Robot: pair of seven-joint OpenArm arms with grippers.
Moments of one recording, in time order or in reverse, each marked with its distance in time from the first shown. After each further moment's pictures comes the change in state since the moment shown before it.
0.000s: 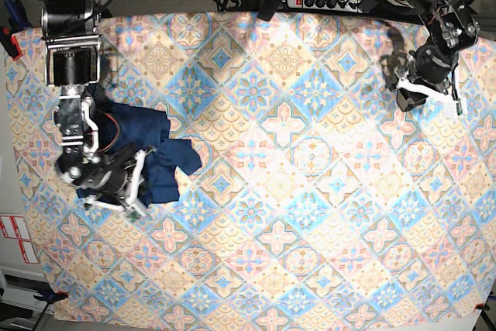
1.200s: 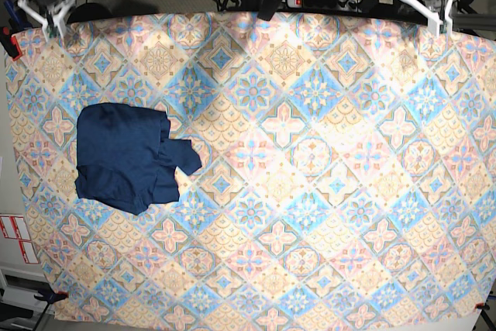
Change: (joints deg) left arm 33.1 -5.4 5.2 6.6 -0.8 -0.2 -1.0; right arm -60.5 -10.9 42.4 33.4 7.2 0.3 -9.5
